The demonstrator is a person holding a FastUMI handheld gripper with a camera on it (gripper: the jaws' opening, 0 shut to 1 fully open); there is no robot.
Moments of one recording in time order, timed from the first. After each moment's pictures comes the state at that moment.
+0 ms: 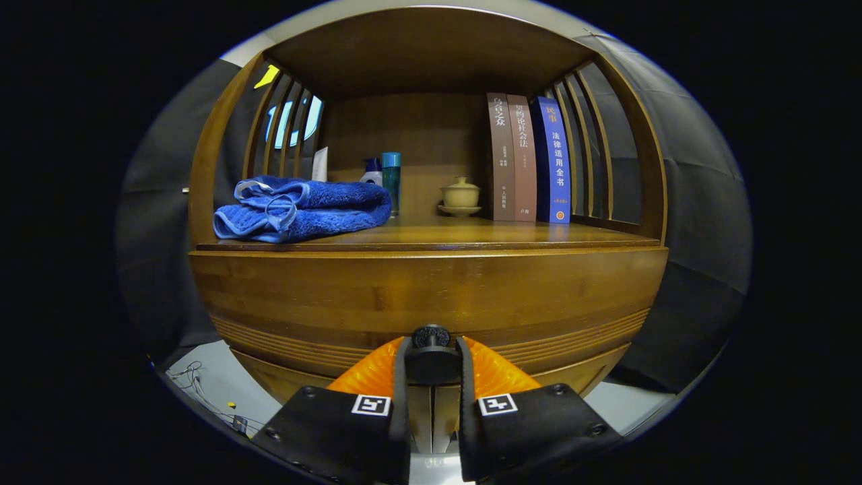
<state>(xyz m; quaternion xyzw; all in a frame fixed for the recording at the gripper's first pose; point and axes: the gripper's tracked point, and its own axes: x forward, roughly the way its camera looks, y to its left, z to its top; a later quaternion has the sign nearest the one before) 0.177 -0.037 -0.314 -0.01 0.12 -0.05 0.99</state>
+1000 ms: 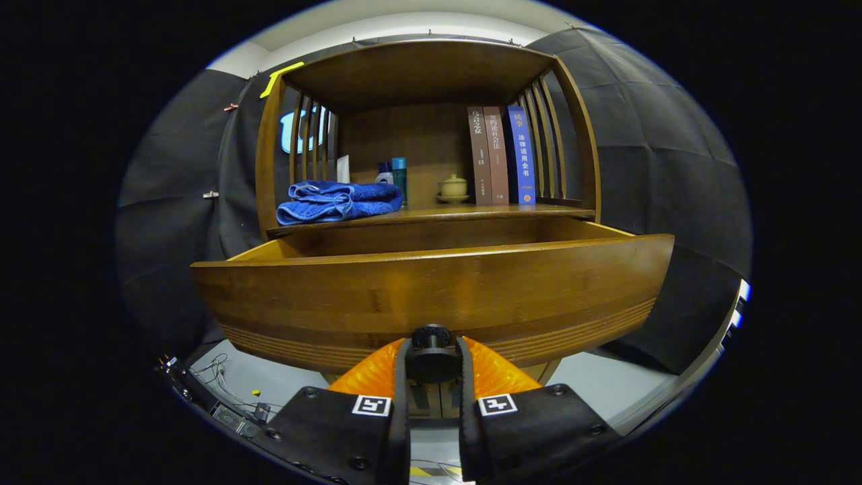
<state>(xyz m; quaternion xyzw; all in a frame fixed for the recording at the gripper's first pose) 0.026 -0.032 -0.314 0.02 0.13 -0.03 0.99</state>
